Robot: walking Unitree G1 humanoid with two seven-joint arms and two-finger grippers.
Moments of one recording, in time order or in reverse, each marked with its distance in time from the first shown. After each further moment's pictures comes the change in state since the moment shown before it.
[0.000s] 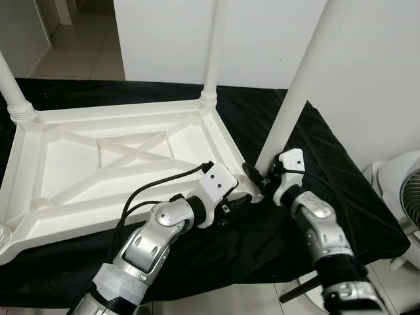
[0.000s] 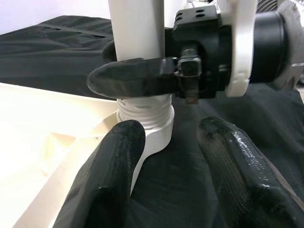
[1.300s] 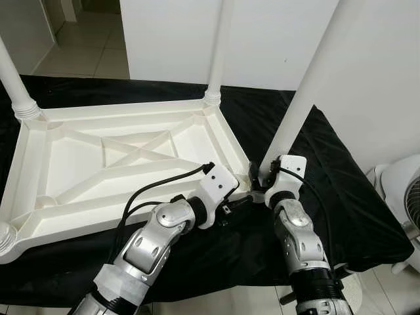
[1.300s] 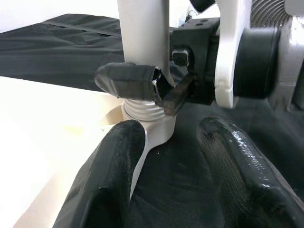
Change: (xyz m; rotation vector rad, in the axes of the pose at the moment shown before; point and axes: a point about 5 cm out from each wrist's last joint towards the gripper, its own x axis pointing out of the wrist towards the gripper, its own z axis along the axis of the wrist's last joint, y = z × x) left arm 0.001 -0.001 0.001 0.000 -0.004 -0.003; right arm -0.003 0.002 -0.002 0.087 0.025 -0.317
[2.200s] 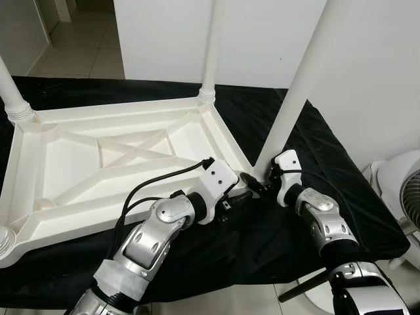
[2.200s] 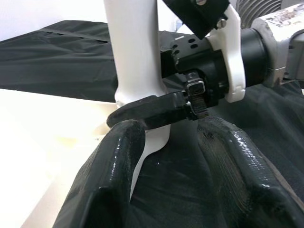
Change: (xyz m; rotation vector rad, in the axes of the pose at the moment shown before) left arm 0.001 0.005 0.005 0.018 -0.008 0.006; right arm 0.022 -0.017 -0.008 -0.221 0.077 0.582
